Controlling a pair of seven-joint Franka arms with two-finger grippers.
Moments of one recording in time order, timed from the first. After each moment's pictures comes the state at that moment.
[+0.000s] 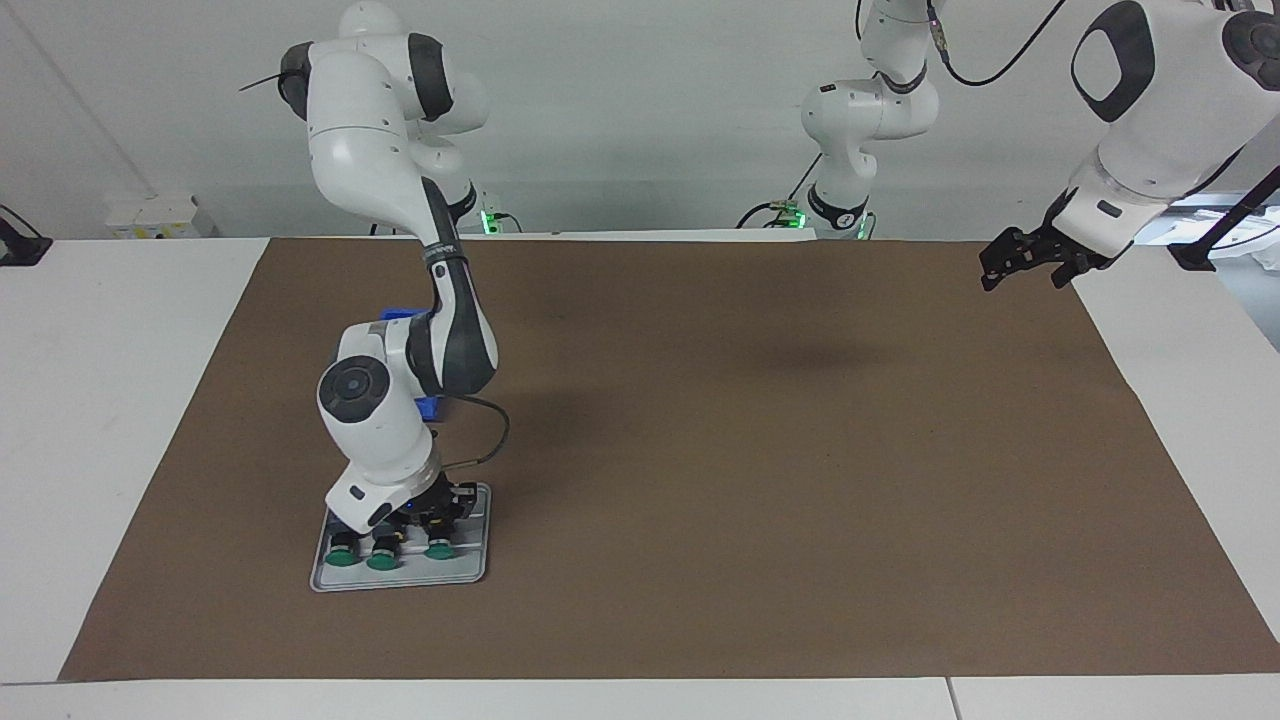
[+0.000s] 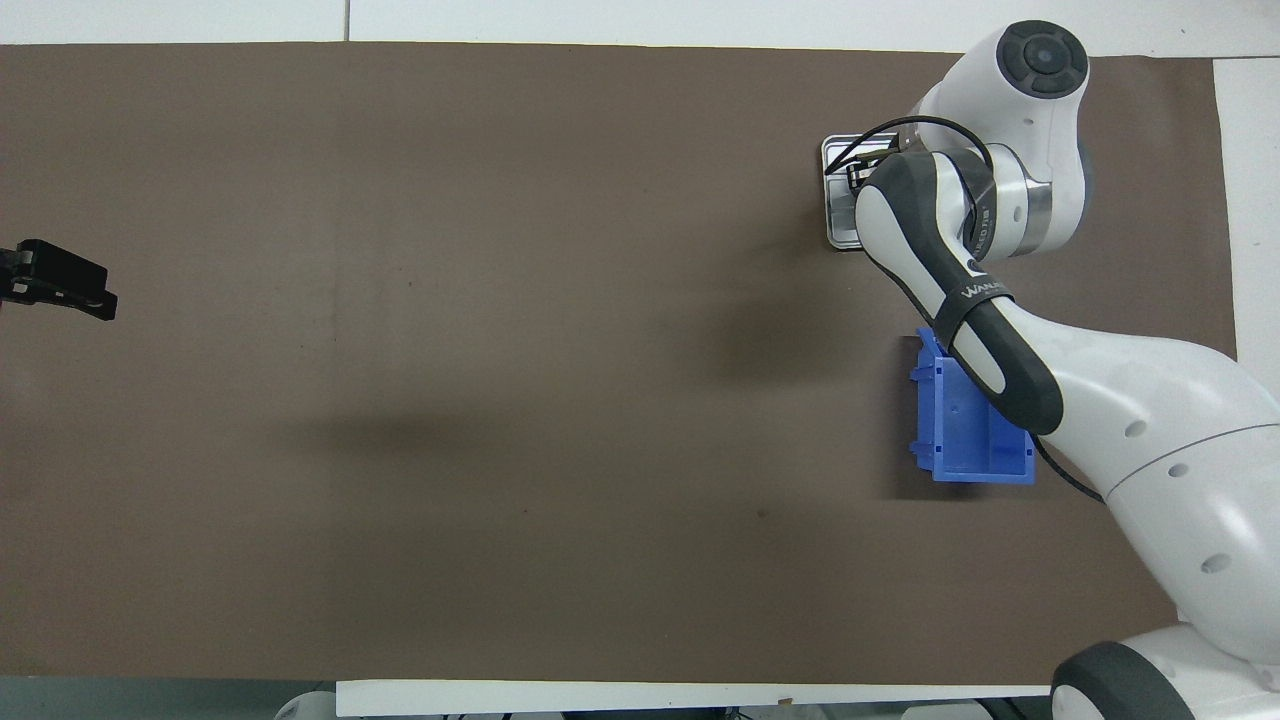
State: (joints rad) left arm -0.04 0.01 -0.02 -1.62 0.02 1.48 0.03; right arm 0.14 0.62 0.00 -1.47 0.00 2.12 0.02
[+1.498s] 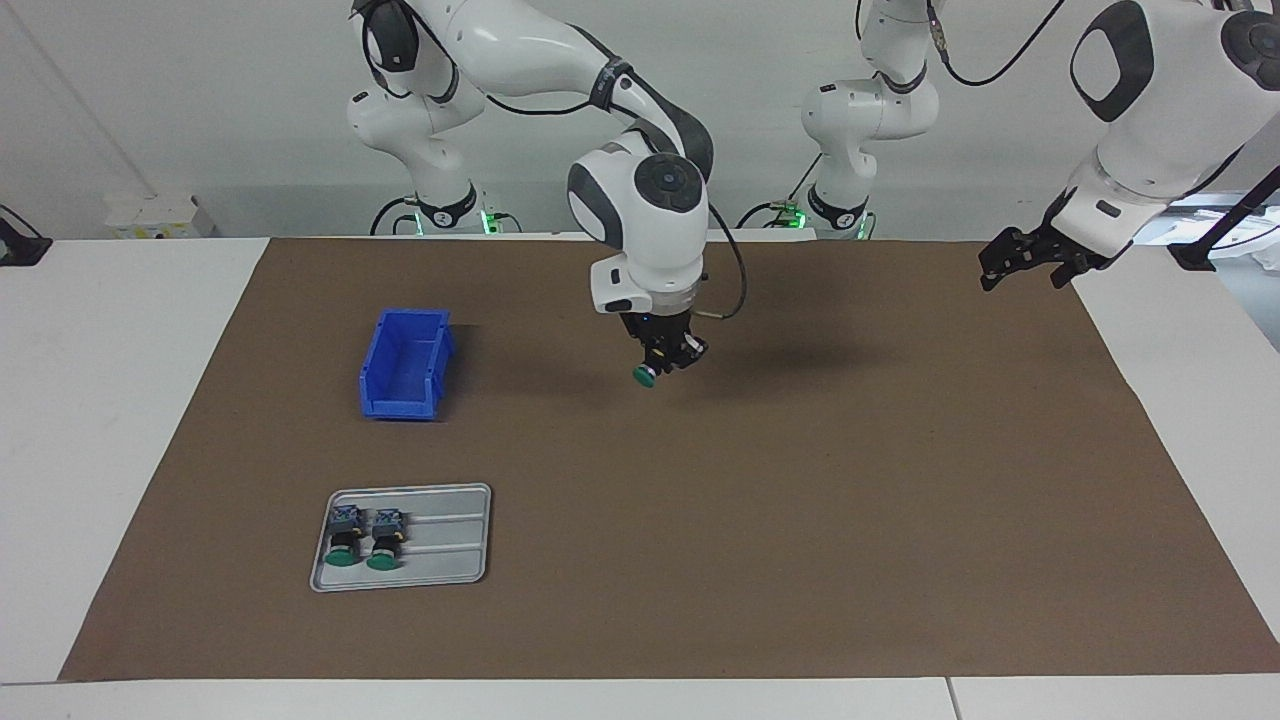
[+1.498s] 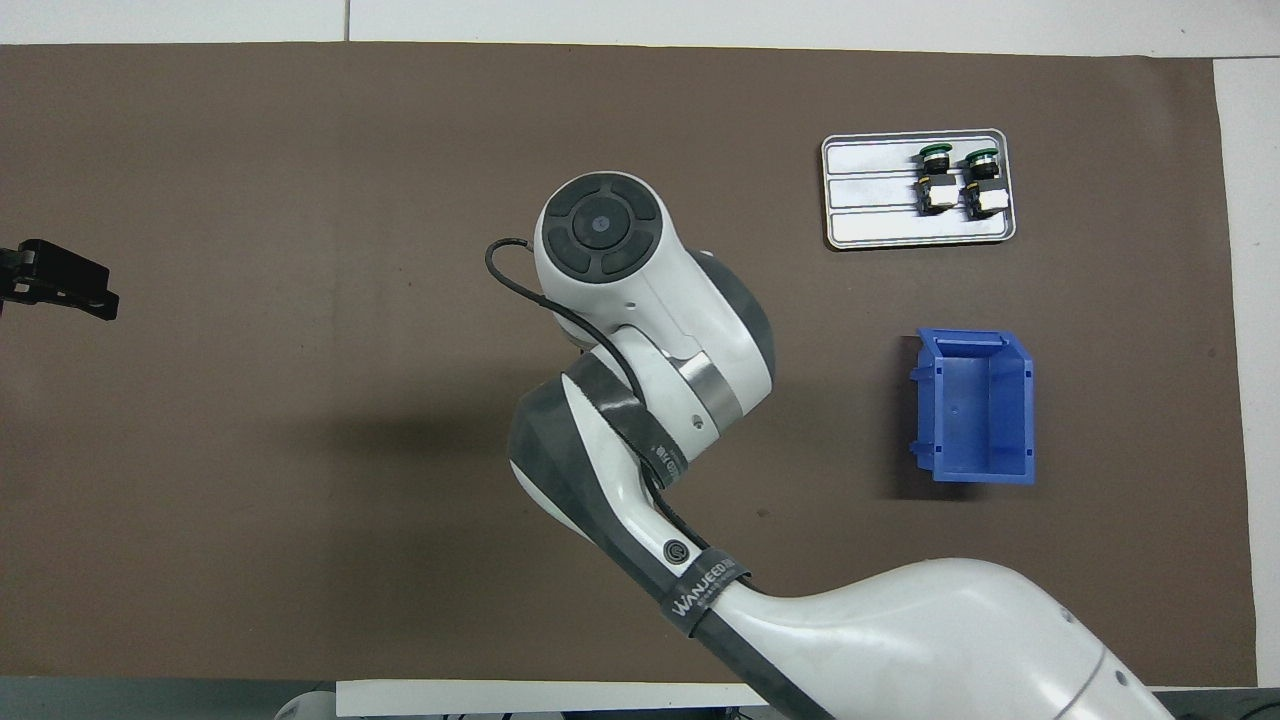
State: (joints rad) left arm -0.04 0.01 -0.02 -1.62 0.02 1.48 0.03; right arm 0.59 0.47 0.10 -1.48 0.01 1.91 1.51
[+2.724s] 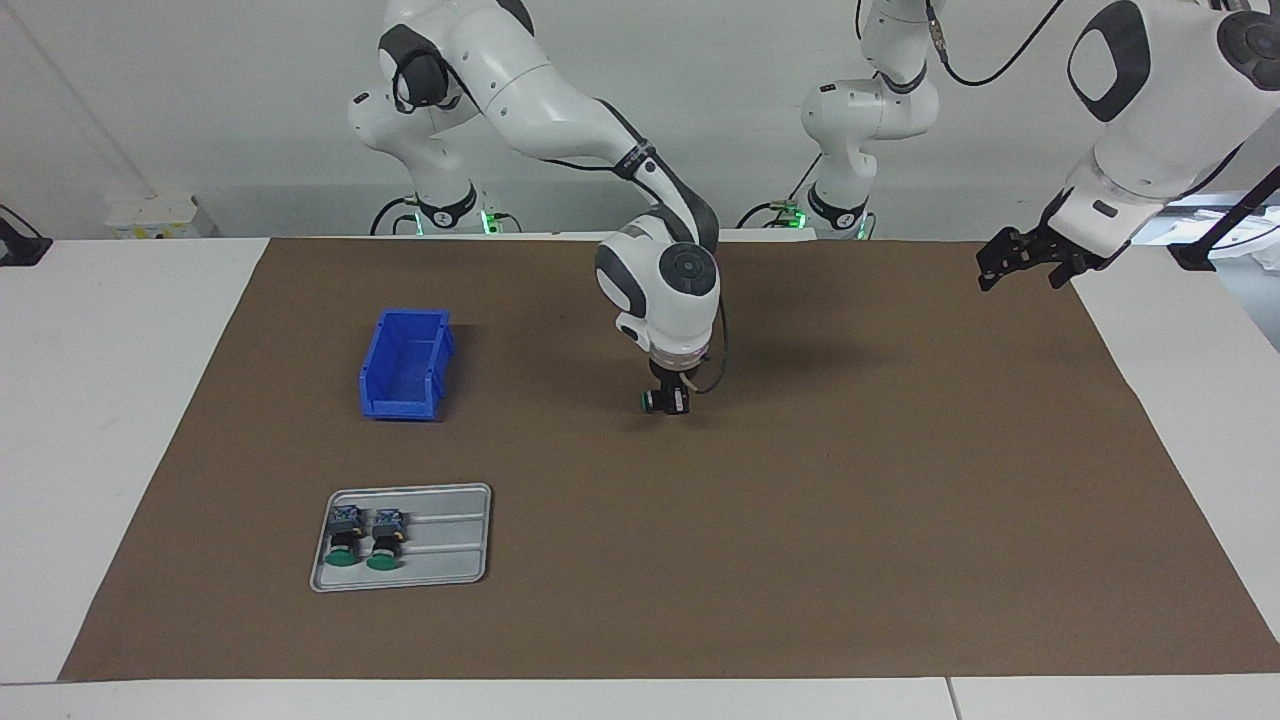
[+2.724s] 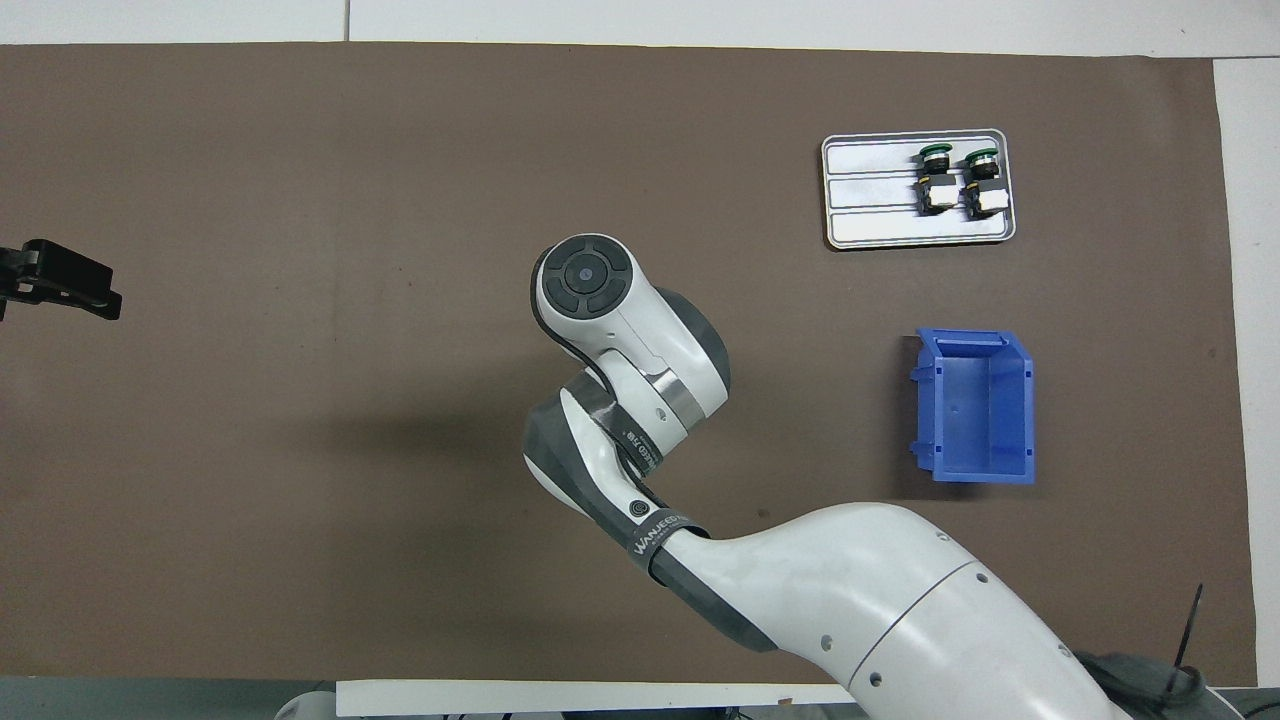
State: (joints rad) left arm -0.04 0.01 -0.02 -1.62 0.02 1.48 0.03; right arm 0.60 0.59 0.09 -1.57 -0.02 2.09 2.15
